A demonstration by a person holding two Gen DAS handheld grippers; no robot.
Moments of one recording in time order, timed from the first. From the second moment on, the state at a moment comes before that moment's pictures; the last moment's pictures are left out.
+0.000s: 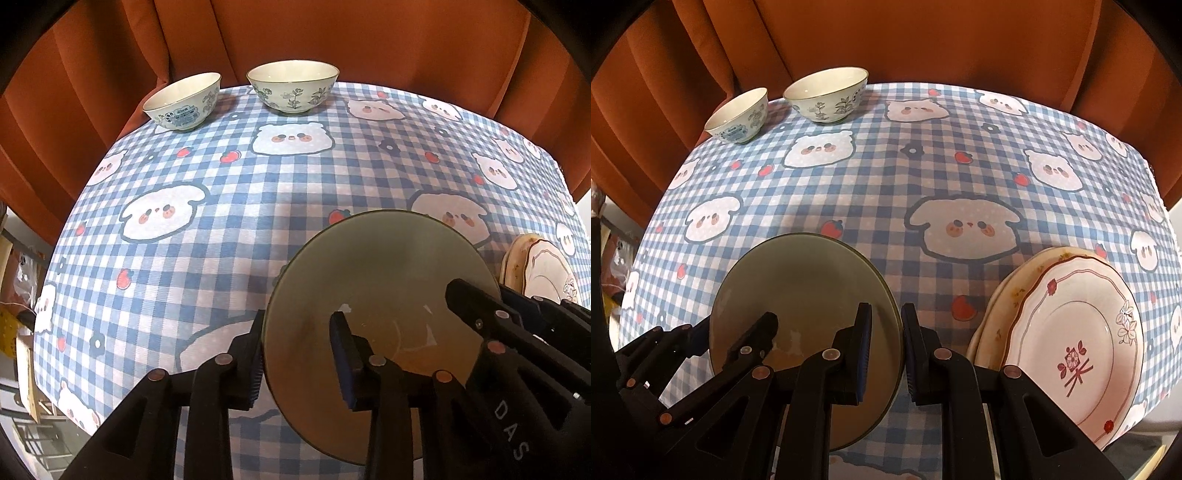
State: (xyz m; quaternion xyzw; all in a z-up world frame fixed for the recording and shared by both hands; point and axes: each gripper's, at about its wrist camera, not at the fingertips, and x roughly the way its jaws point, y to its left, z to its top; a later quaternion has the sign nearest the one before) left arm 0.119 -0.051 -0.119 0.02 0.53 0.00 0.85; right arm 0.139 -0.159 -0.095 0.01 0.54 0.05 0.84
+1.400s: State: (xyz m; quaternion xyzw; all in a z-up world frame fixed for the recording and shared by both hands) left arm 0.210 0.085 -0.049 0.02 0.47 -0.06 0.88; right arm 0.216 -0.032 -0.032 0.02 0.48 0.02 0.88
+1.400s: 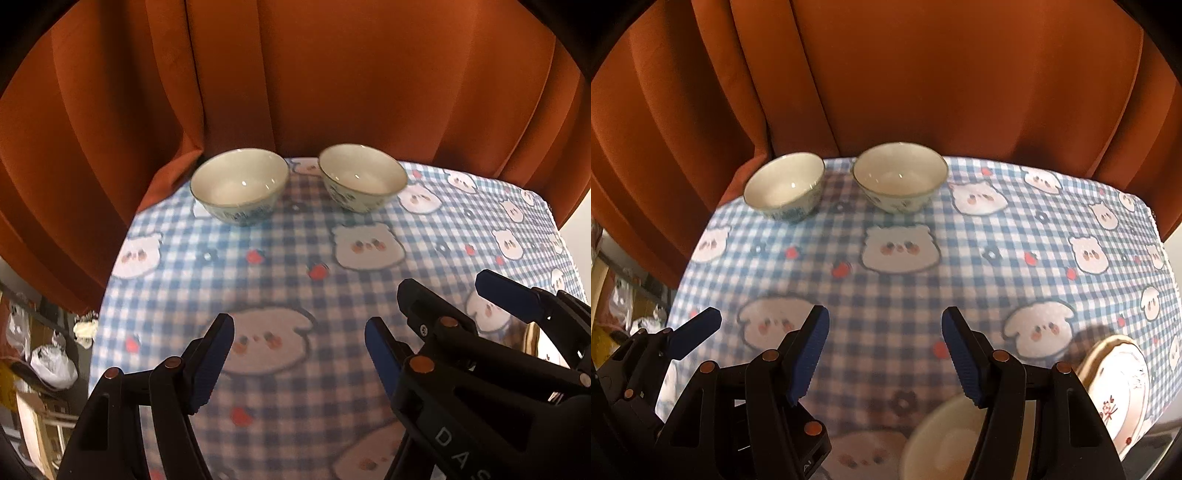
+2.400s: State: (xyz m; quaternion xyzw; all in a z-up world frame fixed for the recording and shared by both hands) left arm 0.370 0.158 -0.061 0.07 0.43 -0.06 0.90; right arm 0.380 0.063 -0.050 0.06 0.45 -0.05 0.89
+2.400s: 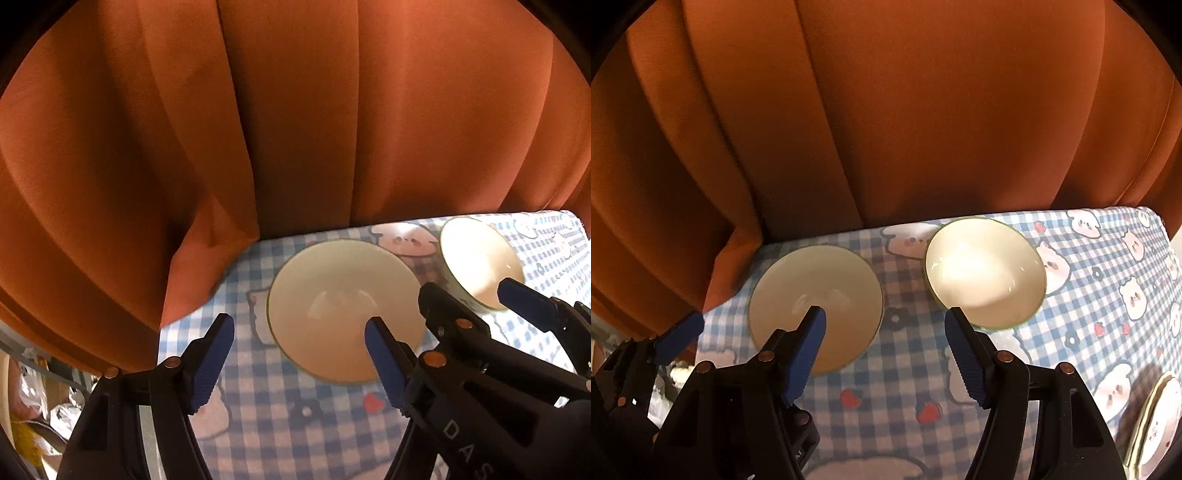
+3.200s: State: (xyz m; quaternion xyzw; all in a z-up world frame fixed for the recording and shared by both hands) left arm 0.431 0.163 -0.120 0.05 0.47 -0.04 0.88; right arm 0.448 0.067 -0.111 0.07 0.49 -0.03 0.87
